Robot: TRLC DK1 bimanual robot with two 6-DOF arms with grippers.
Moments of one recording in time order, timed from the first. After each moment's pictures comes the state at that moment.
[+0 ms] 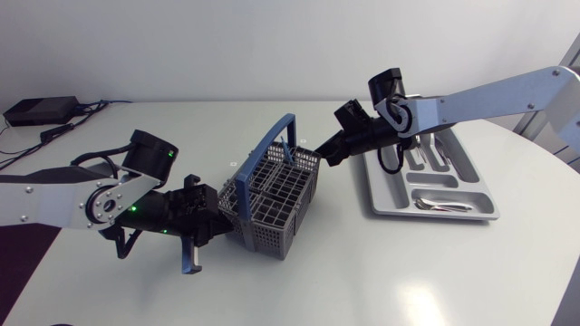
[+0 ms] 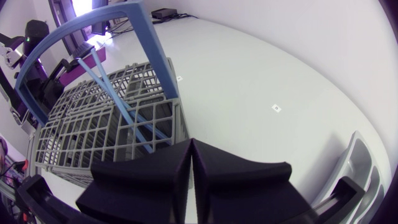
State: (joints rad) left arm -0.35 1.52 0.70 -0.22 0.43 0.99; right arm 0.25 2.05 1.36 -0.18 -0.65 -0.45
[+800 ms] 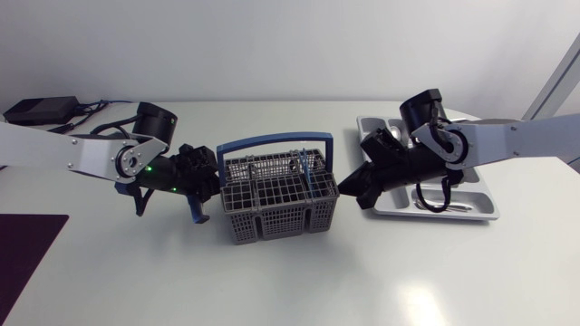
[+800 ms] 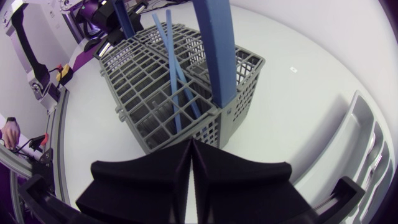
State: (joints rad) left arm -0.22 1.76 0.94 -0.15 0.39 0.96; right arm 0.23 1.70 0.97 -0.28 -0.64 -0.53
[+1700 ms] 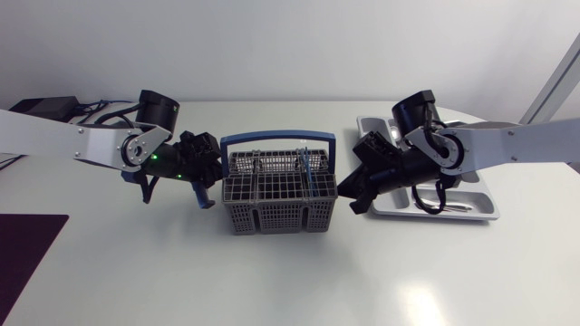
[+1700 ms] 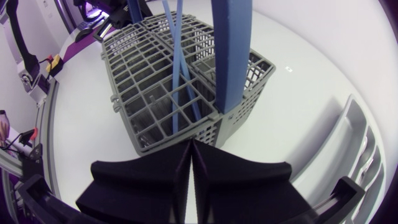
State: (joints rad) left arm -0.22 1.79 1.01 -0.11 0.36 0.93; right arm 0.28 1.69 0.95 -0.24 -0.52 -0.52
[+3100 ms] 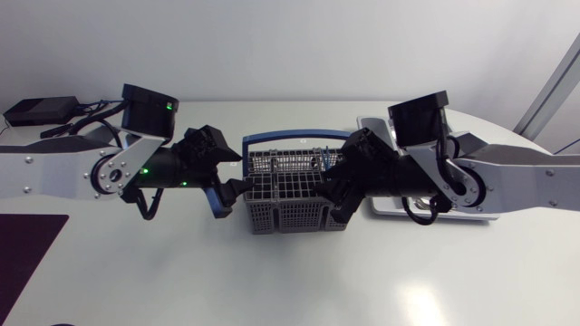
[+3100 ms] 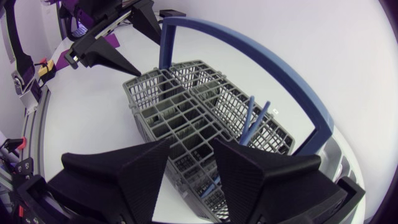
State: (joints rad) left arm -0.39 1.54 0.85 -0.01 0.38 0.68; right arm 0.44 1.48 0.79 0.02 -0.36 -0.40
